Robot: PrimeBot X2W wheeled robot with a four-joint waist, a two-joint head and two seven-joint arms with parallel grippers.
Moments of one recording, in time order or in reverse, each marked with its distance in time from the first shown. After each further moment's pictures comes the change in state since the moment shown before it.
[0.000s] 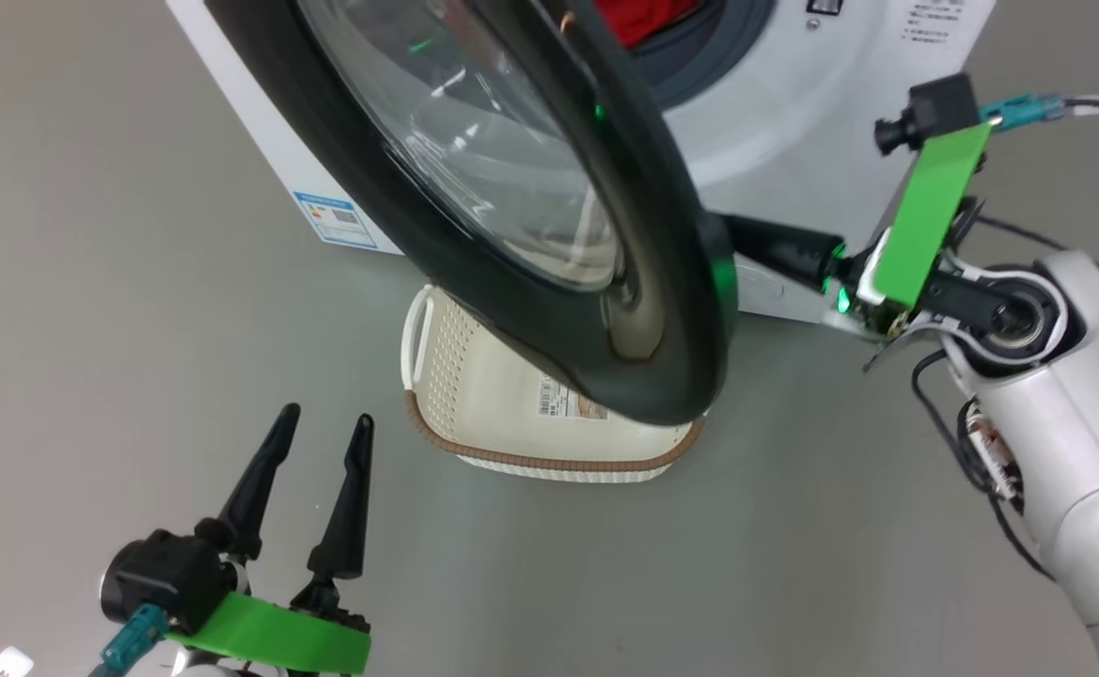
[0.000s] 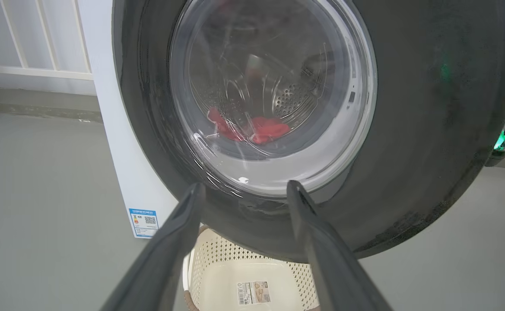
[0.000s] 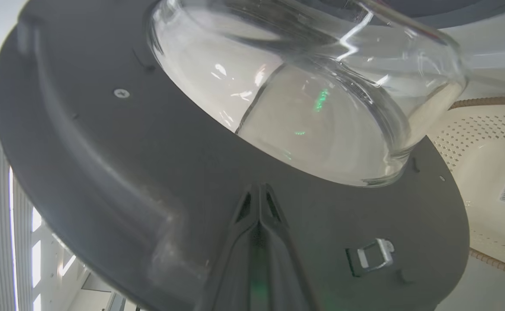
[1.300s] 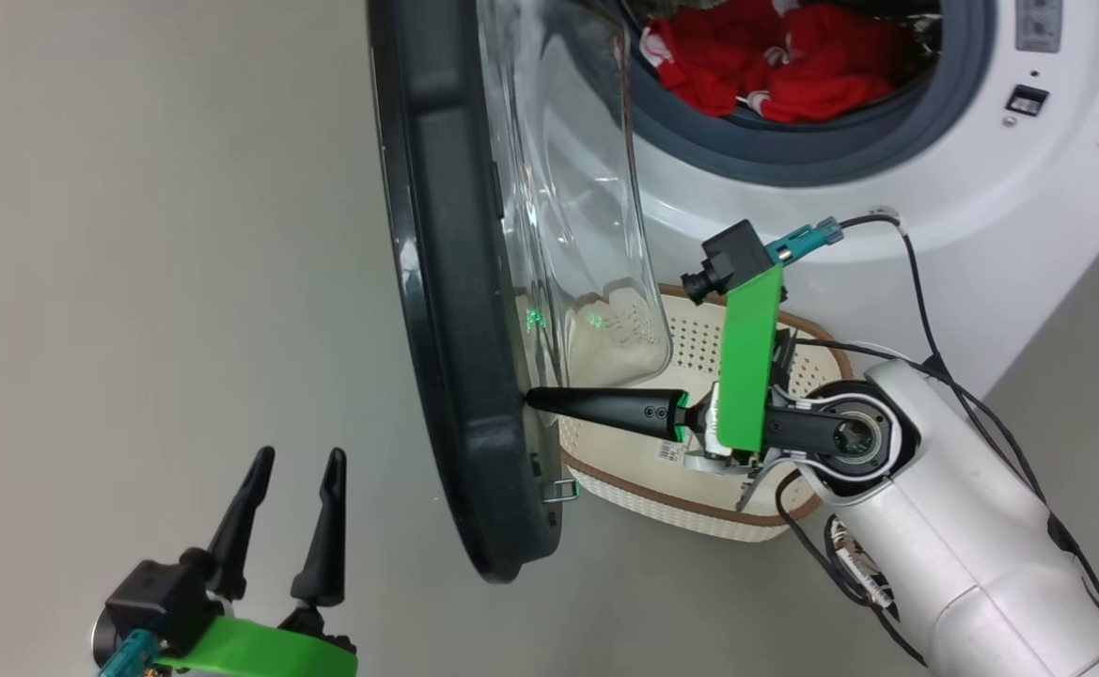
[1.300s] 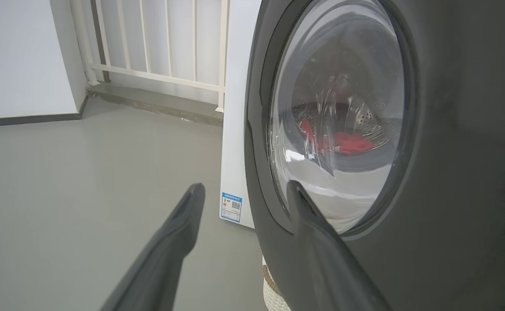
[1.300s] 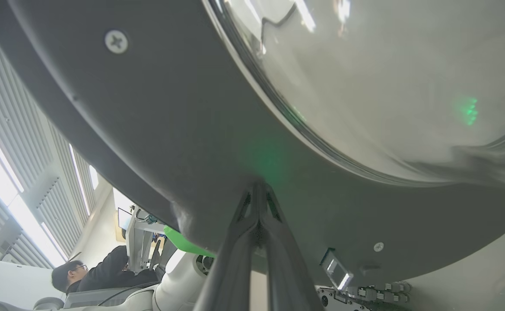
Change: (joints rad) left arm 0.044 -0.057 0.086 0.074 0.018 0.000 0.000; right arm 0.145 0.155 0.117 -0.081 -0.063 0.000 0.090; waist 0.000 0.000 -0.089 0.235
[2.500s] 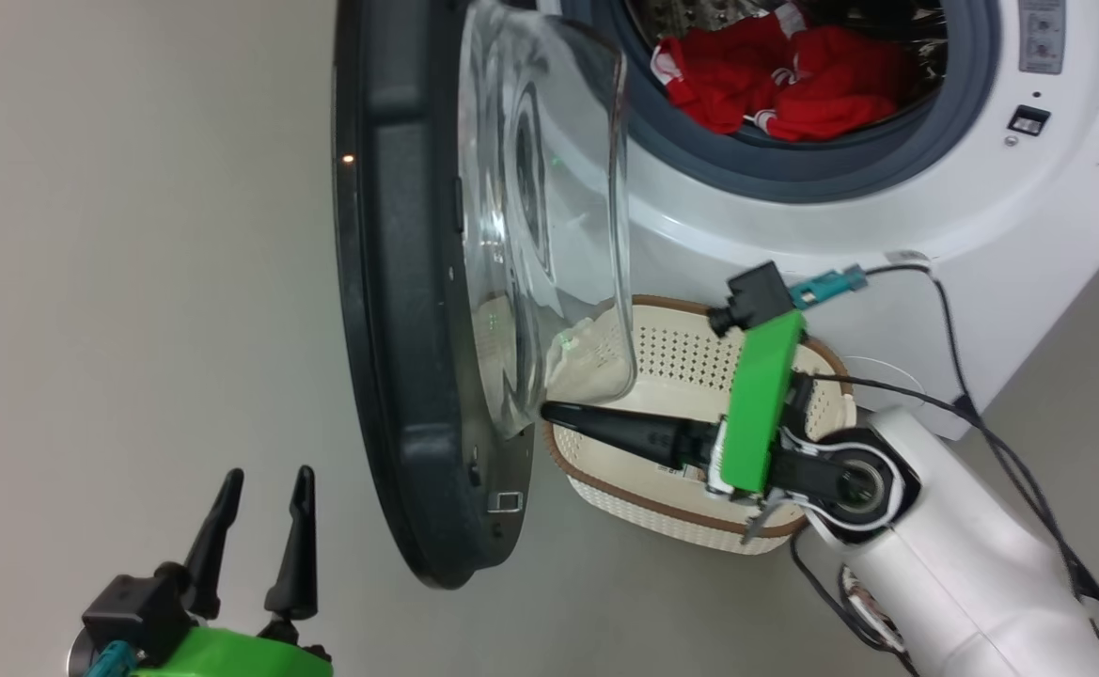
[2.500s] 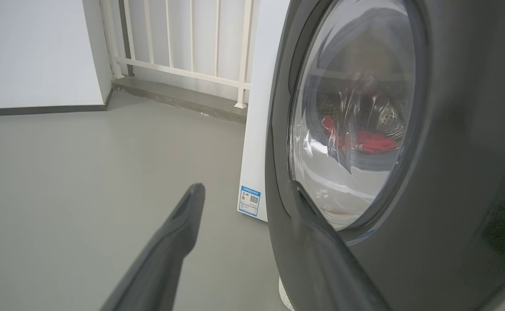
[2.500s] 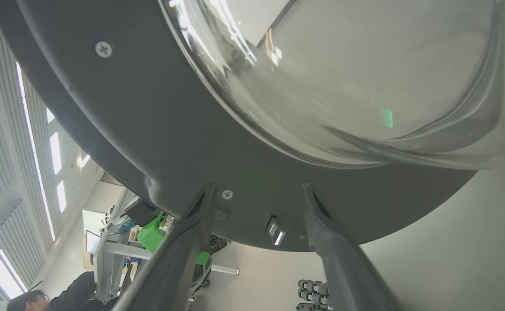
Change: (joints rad) left arm 0.012 -0.006 0.053 0.049 0.006 0.000 0.000; right arm 0.066 -0.016 0.017 -0.019 -0.069 0.000 -0.140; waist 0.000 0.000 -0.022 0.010
